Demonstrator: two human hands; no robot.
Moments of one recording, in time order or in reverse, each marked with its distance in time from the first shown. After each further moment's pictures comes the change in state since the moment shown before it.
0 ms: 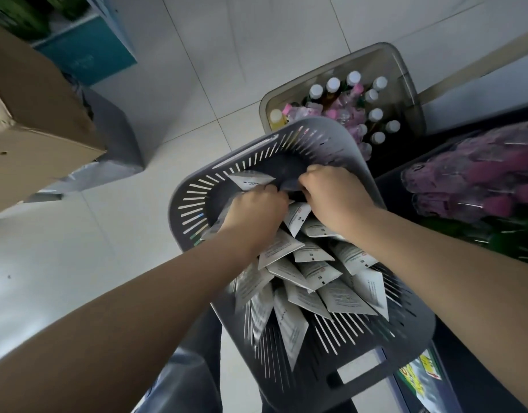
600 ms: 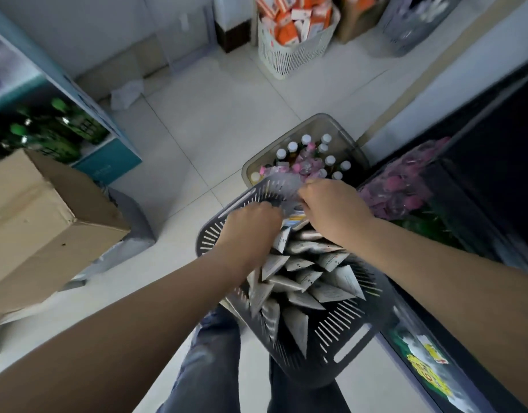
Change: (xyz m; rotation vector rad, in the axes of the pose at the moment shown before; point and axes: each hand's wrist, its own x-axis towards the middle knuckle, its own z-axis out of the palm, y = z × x) left_hand -0.070 0.017 -0.121 0.135 0.151 0.186; right_hand -0.094 -0.013 -0.123 0.087 0.222 0.173
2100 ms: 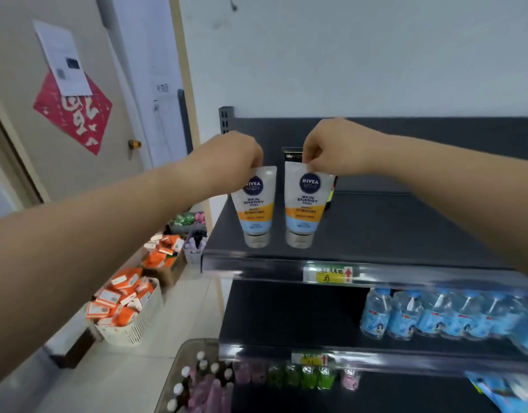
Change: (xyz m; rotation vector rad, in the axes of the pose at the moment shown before) left_hand -0.080 0.288 -0.481 0.346 0.694 0.933; right_hand -0.386 0.076 -0.445 0.042 0.587 0.813
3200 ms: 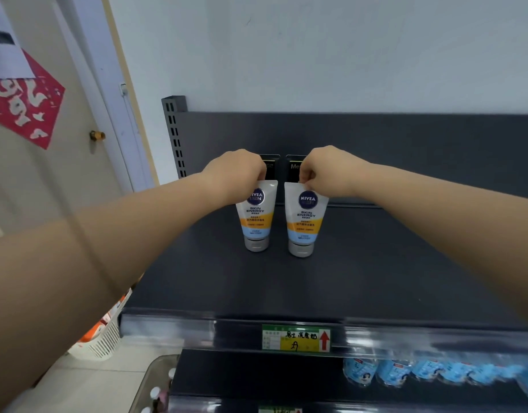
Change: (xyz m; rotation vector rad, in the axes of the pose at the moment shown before) left_hand 0.160 0.016 0.109 -0.121 -0.109 -0.004; right_hand 0.095 0.137 0.065 0.003 -0.090 0.130
